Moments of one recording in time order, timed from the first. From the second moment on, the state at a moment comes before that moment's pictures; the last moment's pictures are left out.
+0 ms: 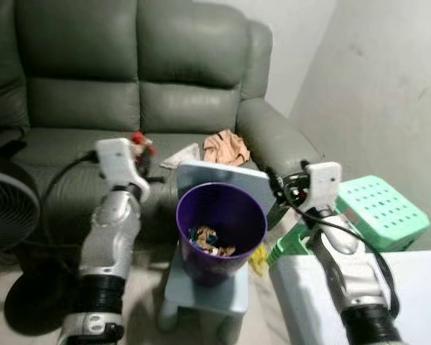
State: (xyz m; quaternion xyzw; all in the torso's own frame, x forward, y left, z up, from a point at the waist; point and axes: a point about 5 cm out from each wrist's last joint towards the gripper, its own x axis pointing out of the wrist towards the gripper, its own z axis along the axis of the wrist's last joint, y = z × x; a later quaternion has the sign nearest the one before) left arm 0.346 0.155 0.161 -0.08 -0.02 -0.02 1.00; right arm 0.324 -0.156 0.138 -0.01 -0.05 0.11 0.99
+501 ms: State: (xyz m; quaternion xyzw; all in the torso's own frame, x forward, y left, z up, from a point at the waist) left arm 0.344 0.152 0.160 -0.06 -0.02 -0.05 1.00; right arm 0.326 -0.145 0.141 -0.01 -0.05 0.12 0.99
